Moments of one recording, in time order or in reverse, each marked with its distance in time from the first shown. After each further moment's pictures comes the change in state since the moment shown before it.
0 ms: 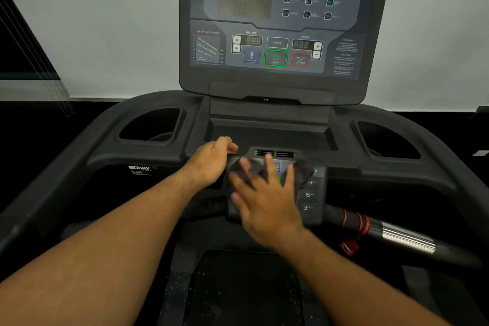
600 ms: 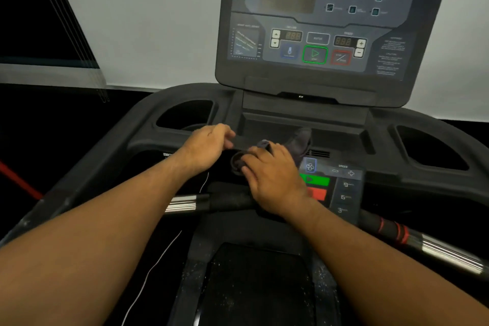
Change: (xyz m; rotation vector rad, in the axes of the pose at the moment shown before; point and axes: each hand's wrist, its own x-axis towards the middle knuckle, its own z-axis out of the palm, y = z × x) left_hand -0.019 -0.011 -0.068 0.053 0.141 0.035; right_hand 0.059 -0.022 0.004 0.112 0.135 -0.187
